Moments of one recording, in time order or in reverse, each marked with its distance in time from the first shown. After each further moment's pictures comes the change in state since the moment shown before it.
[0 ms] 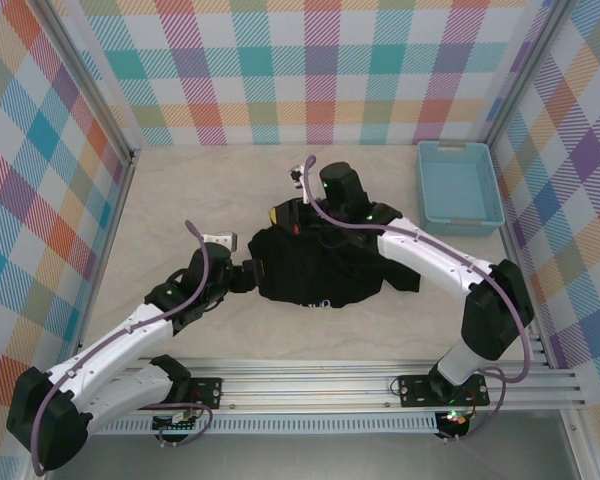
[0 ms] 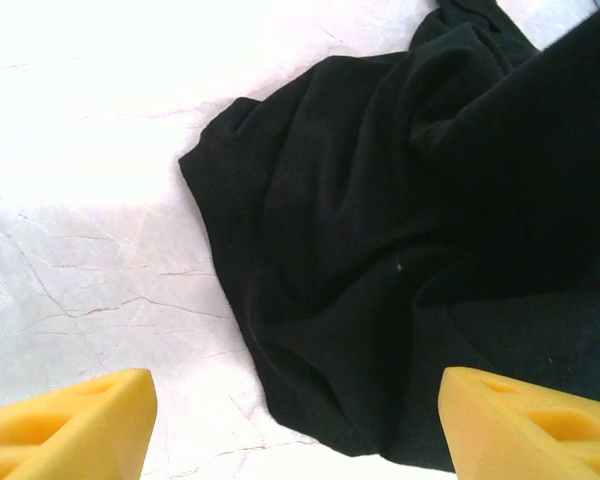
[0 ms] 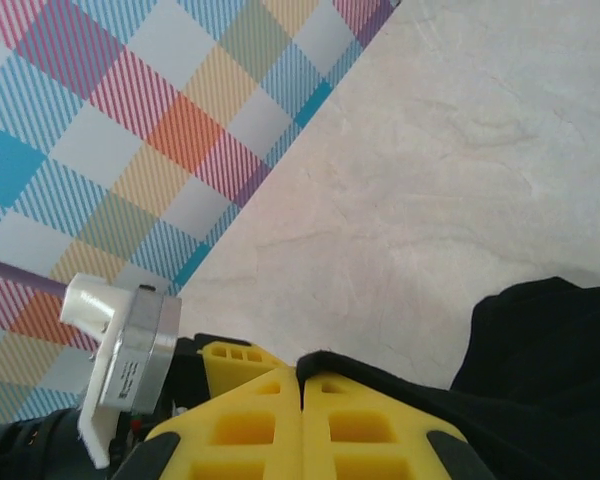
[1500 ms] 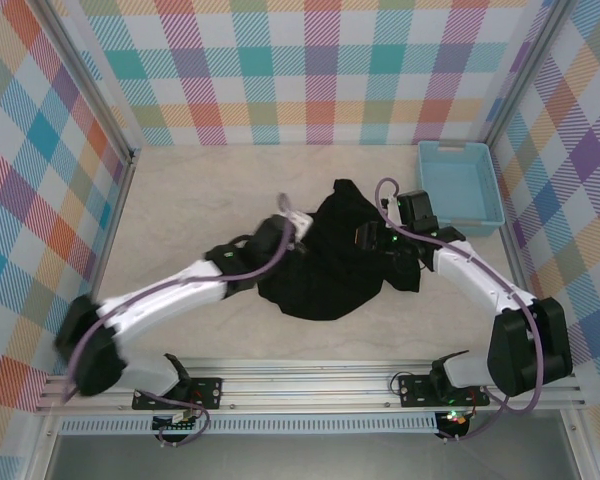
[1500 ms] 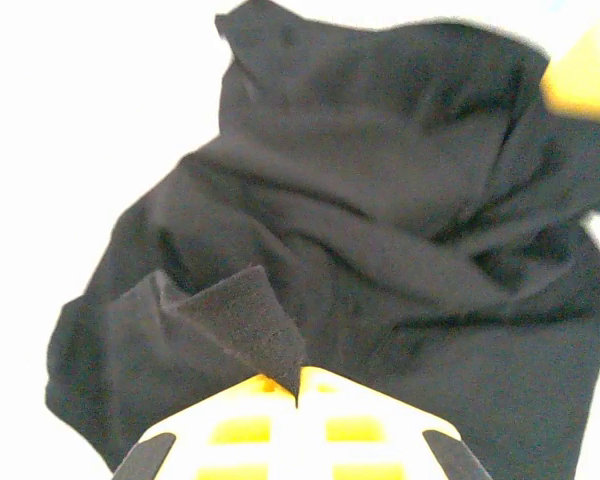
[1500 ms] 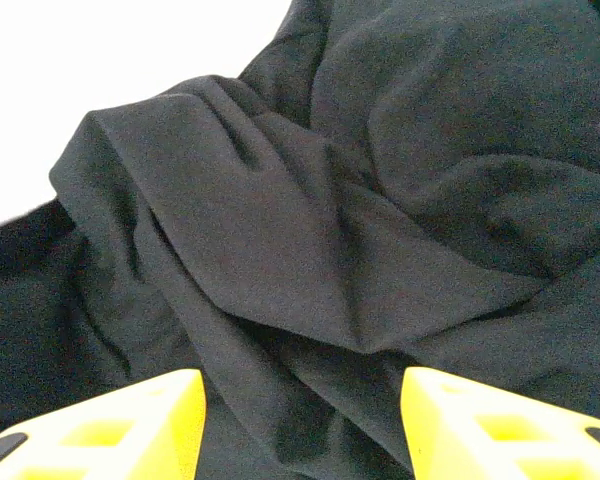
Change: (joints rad) left arm -0.234 0.364 0.428 -0.026 -0.116 0.367; right arm -0.404 -0.285 -0.444 -0.241 0.132 -0.085
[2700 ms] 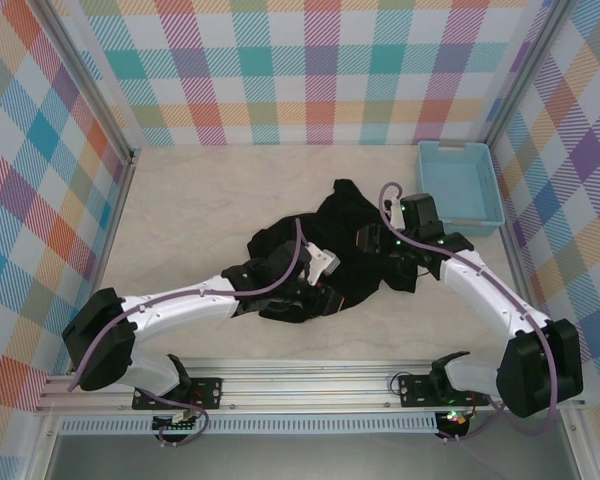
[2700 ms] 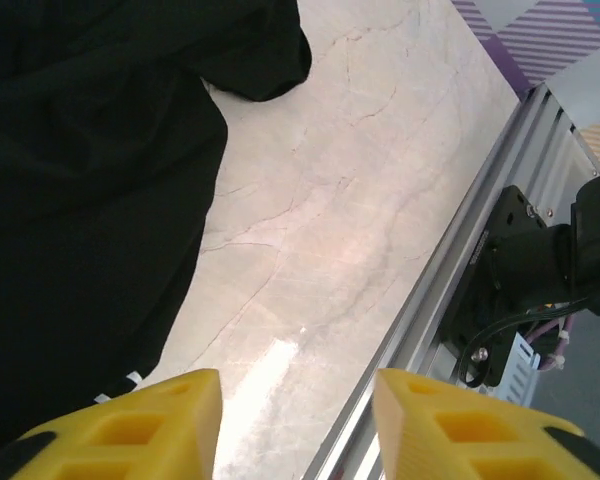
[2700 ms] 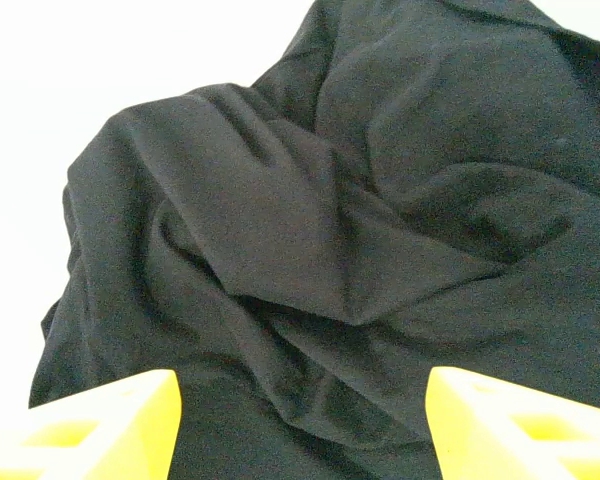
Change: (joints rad) left arm -0.132 0.123 -0.125 0.173 0.561 -0.261; right arm 0.026 -0.102 -0.012 -0.051 0.078 -0.029
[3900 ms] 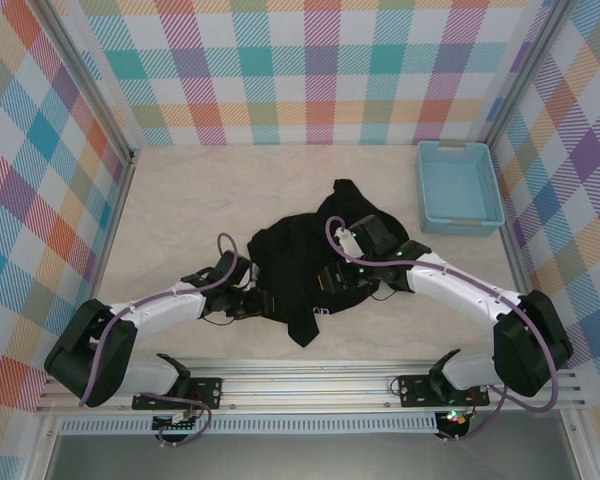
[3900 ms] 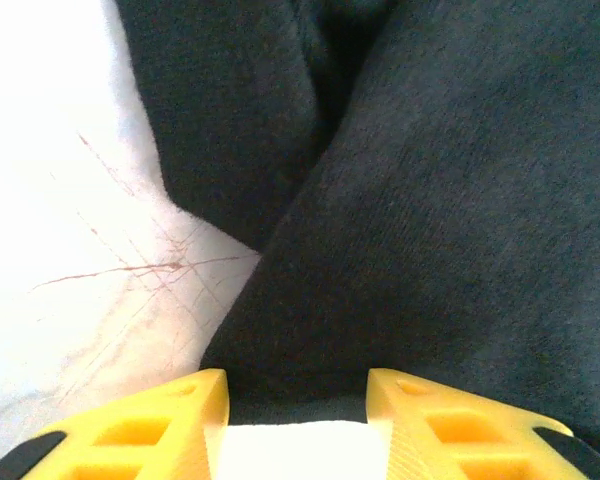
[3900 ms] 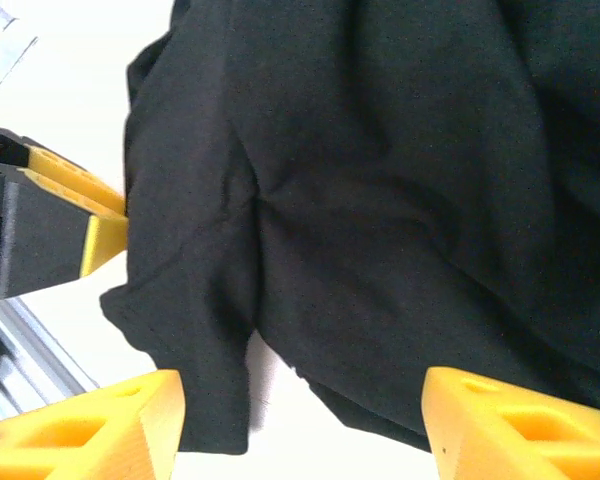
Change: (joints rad) left arm 0.414 -0.091 -0.364 -0.122 0.010 -0.251; right arm 0.315 0.119 0.003 -0.066 -0.074 -0.084
